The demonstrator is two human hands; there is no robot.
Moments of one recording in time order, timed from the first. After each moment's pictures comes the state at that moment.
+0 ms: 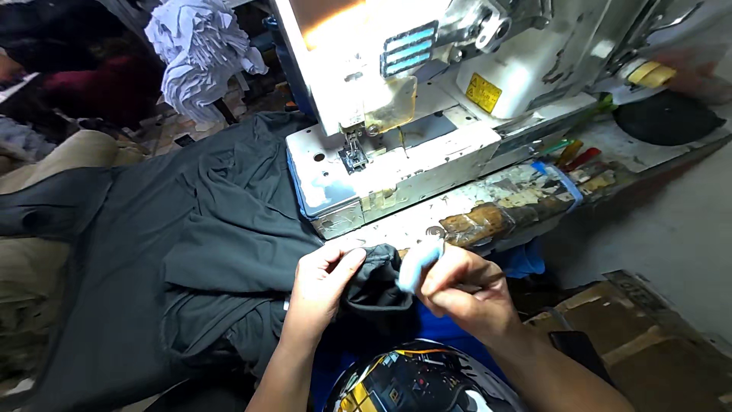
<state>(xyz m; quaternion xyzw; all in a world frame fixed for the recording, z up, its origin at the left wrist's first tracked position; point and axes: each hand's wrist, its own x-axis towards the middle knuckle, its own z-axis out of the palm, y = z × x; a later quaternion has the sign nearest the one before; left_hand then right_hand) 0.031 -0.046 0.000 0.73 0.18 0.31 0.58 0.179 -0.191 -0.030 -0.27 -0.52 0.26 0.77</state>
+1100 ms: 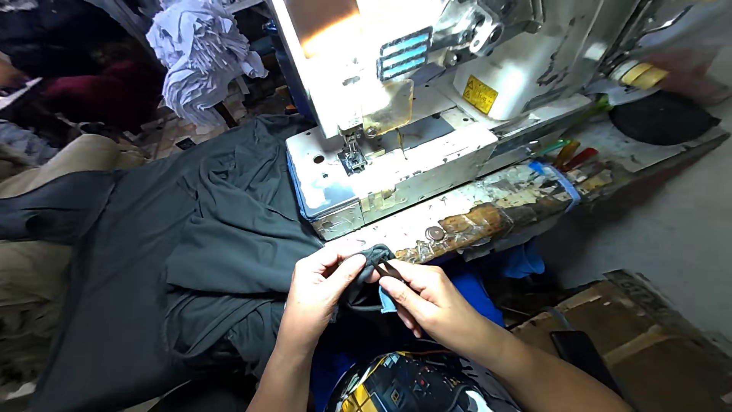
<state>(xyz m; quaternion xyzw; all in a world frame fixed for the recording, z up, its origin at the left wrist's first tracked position) 0.027 -0.048 0.004 0.71 0.15 0.31 0.62 0.158 -0.186 -0.029 -0.54 -0.49 0.31 0.61</state>
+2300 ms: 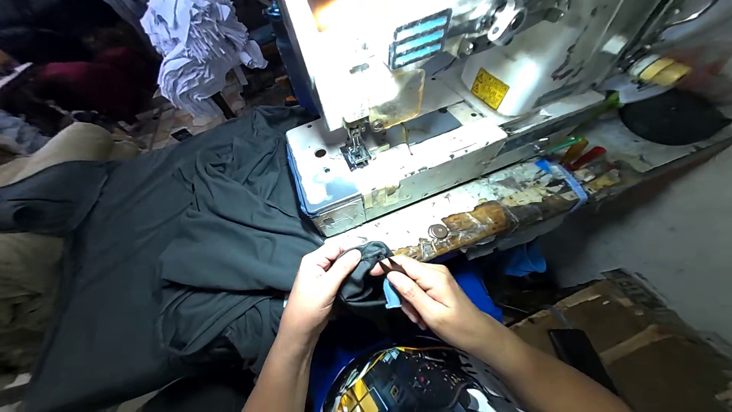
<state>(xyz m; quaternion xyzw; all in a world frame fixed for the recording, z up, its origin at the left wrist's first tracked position) 0.027 -0.043 -0.007 0.65 0.19 0.27 0.69 0.164 -0.182 -0.043 -0.54 -0.53 0.26 0.60</state>
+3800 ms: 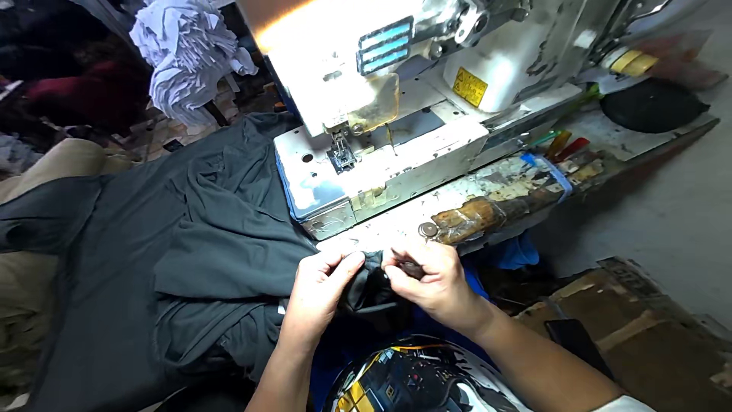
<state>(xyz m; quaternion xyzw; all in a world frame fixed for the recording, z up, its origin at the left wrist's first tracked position) 0.036 -0.051 0.000 0.73 0.18 0.27 0.60 0.173 -0.169 -0.039 -0.50 -0.51 0.07 0.69</state>
